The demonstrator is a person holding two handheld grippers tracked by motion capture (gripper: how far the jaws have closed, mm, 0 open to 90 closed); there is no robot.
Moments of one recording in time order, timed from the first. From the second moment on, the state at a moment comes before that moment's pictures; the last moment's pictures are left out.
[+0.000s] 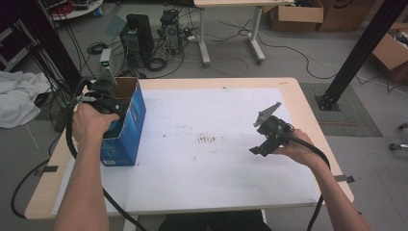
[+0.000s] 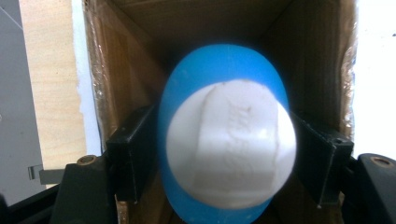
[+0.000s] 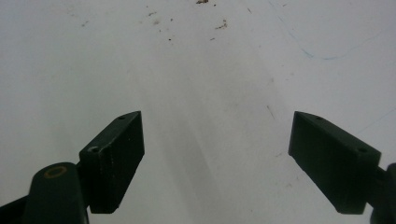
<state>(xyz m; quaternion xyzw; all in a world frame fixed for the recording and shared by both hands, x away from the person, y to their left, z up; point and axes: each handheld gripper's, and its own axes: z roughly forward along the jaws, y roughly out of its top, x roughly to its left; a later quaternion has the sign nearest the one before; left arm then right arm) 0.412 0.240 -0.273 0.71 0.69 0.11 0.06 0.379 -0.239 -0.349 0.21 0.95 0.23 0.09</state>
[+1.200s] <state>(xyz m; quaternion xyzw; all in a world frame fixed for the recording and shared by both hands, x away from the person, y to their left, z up) 0.410 0.225 -0.230 0.73 0.66 0.12 0.08 0.378 -0.238 -0.351 0.21 0.95 0.23 0.09</state>
